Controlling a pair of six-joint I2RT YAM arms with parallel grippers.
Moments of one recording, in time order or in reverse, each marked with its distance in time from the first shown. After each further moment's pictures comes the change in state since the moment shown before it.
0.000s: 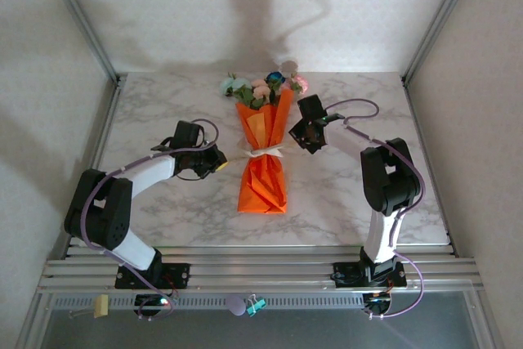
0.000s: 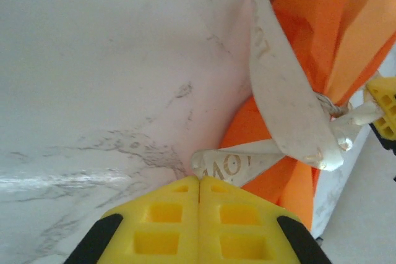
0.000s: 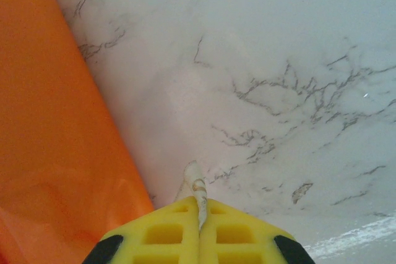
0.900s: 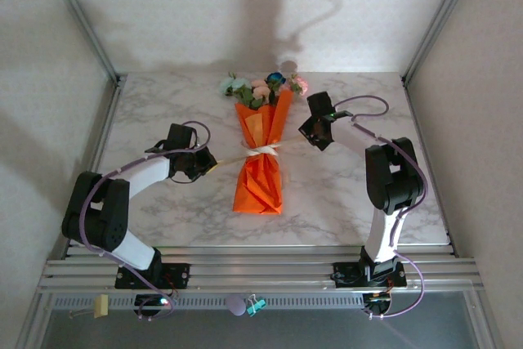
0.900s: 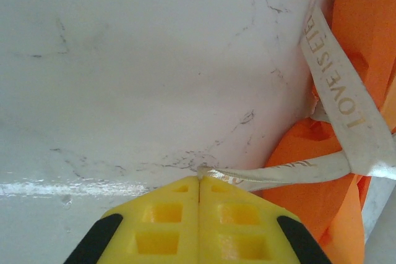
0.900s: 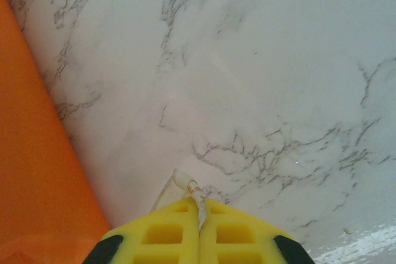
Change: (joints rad) left arm 0.053 -0.018 -0.035 -0.031 -0.079 0.048; right arm -0.066 0.000 0.010 -0.024 0.055 -0.066
